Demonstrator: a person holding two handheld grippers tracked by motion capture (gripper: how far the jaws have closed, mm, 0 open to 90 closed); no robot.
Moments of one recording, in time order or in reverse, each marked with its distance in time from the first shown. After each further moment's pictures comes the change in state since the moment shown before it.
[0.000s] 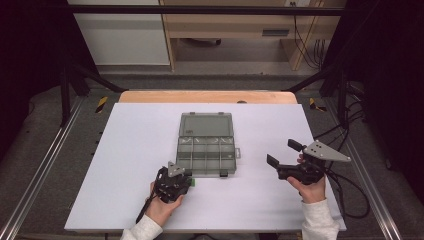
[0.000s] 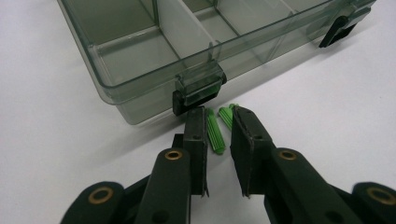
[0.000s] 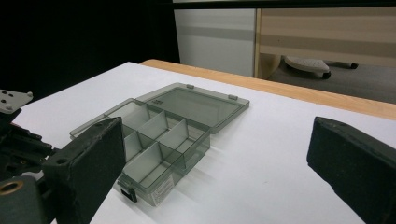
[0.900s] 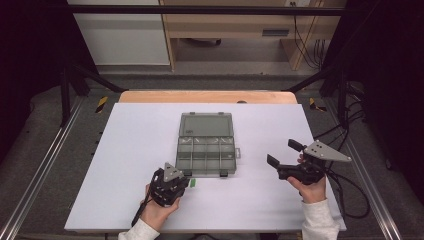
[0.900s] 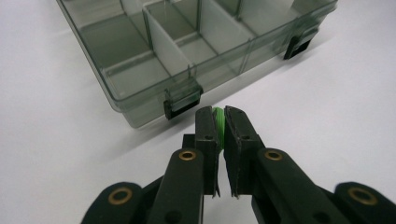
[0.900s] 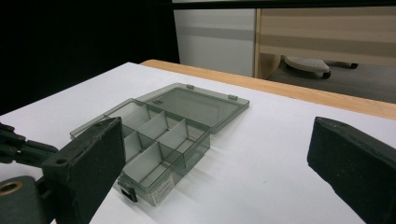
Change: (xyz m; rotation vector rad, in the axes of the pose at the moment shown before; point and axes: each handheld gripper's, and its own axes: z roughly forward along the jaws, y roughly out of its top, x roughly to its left) left arm -0.009 0.007 -0.037 -0.059 -0.020 0.044; right arm 0.000 0.000 0.000 -0.003 -0.003 0.002
